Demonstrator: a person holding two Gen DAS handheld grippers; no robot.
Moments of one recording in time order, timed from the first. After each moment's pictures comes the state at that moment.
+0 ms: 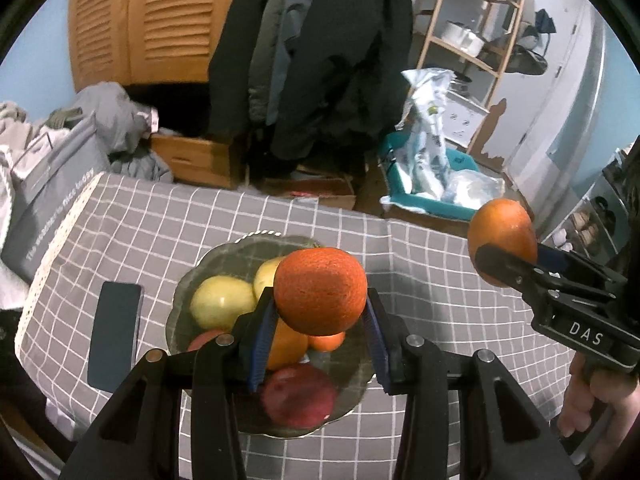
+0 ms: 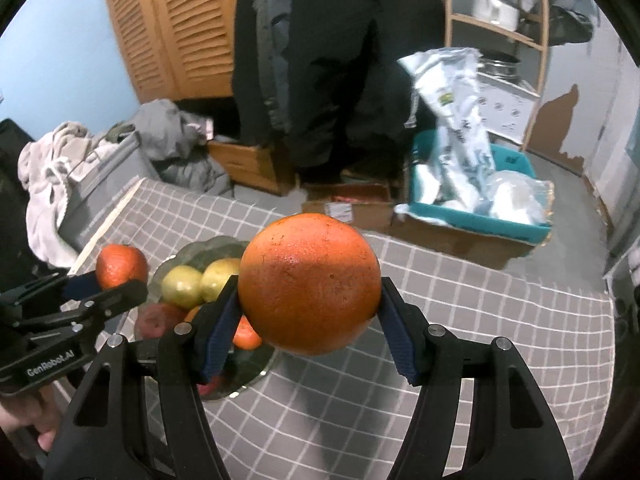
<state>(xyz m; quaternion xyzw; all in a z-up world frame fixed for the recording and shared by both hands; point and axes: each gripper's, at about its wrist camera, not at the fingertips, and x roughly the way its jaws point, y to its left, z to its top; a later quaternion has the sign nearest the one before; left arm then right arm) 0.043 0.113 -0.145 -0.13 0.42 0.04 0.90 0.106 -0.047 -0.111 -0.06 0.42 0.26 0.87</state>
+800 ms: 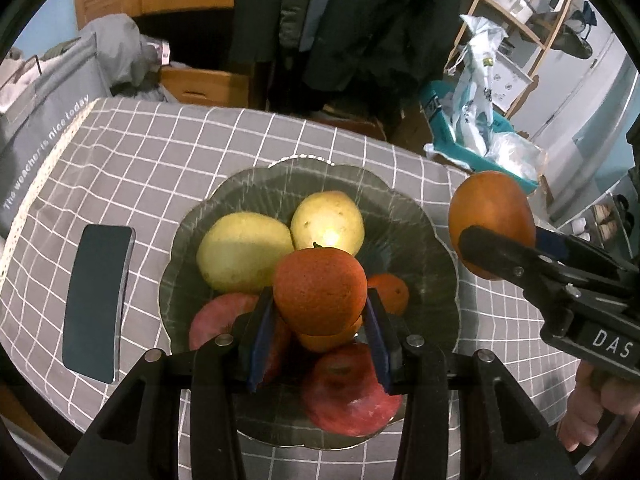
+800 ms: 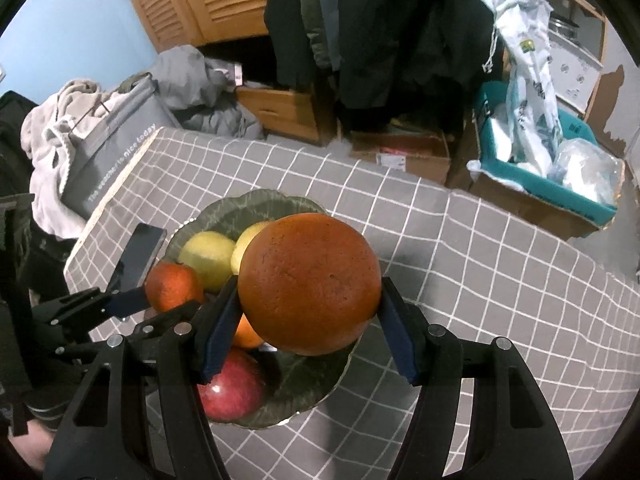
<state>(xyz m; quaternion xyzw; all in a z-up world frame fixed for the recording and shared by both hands) 0.064 0.147 -0.228 -0.16 0.51 0.05 0.85 0.127 0.019 -0.179 -0.06 0.50 0.30 0.81</state>
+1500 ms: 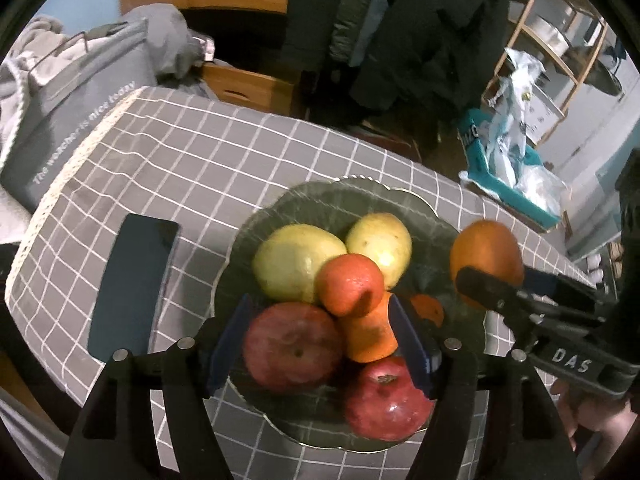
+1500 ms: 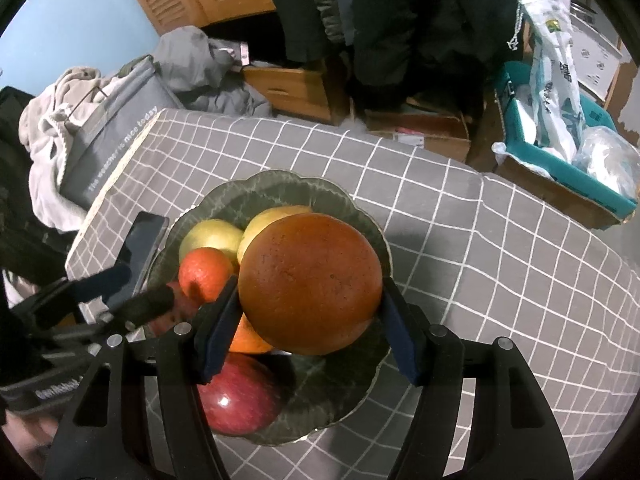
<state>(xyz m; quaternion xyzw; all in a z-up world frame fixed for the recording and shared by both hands) 0.052 0.183 -0.218 -0.19 0.49 0.12 0.84 0.135 0.043 -0.203 -0.06 0.53 0.31 0.79</state>
